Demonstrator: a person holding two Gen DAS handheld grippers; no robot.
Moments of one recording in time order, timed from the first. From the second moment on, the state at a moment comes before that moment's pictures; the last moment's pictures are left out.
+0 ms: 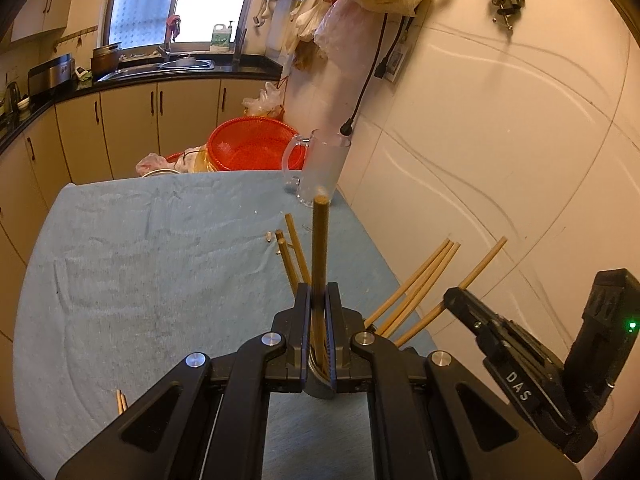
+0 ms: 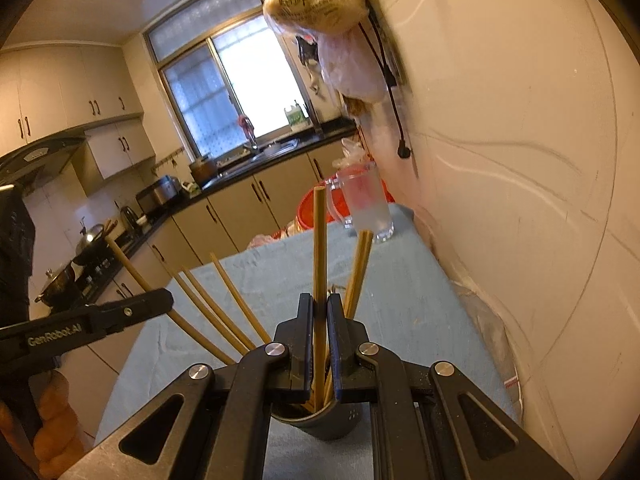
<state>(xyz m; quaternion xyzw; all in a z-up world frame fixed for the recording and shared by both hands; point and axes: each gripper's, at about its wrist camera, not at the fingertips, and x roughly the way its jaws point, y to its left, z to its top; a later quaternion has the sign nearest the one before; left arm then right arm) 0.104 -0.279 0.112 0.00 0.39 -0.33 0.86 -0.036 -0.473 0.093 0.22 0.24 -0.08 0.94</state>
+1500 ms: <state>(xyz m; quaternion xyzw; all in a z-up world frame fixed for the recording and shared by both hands) 0.052 -0.161 0.100 0.04 0.30 -0.16 0.94 -0.102 -0.400 0.109 0.16 0.20 -0.10 0.96</state>
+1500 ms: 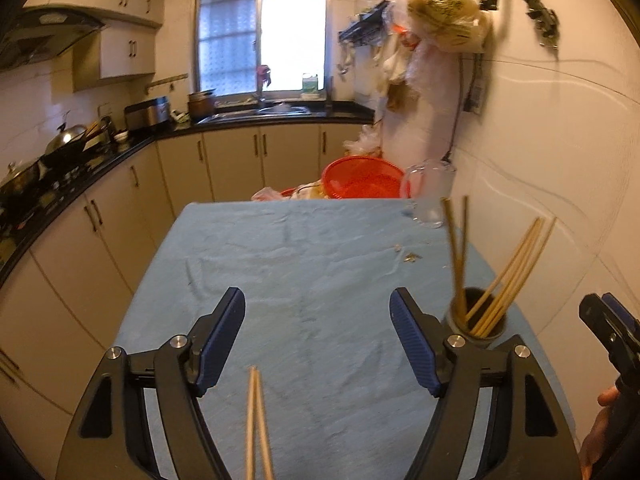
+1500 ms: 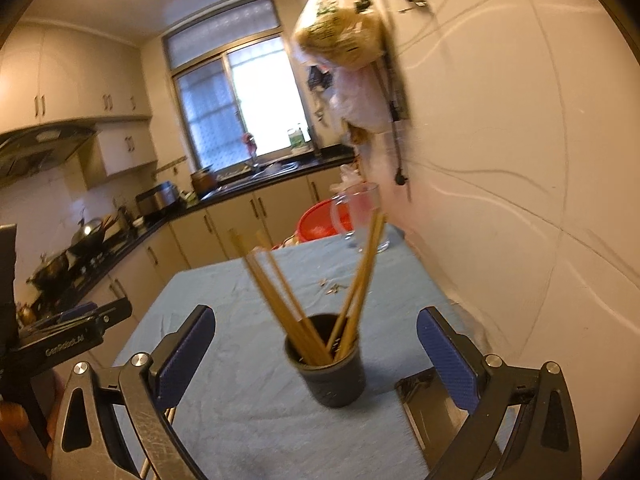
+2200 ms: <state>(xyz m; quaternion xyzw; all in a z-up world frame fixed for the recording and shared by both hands) 0.071 -0.050 0.018 0.00 0.41 -0.09 0.91 -0.056 -0.310 0.047 0.11 0.31 -0.02 0.94</state>
